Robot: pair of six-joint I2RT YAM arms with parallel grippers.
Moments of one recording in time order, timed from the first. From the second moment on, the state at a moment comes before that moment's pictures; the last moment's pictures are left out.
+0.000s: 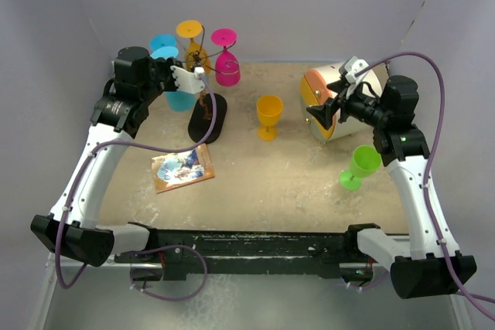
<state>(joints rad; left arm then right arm) -0.27 1.28 1.49 -0.52 -0.01 1.33 0.07 1.05 1.18 -0.35 -0.71 -0.28</state>
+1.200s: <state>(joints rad) -0.27 1.24 1.43 -0.57 -0.11 1.35 0.07 1.06 1.18 -0.35 -0.71 -0.30</state>
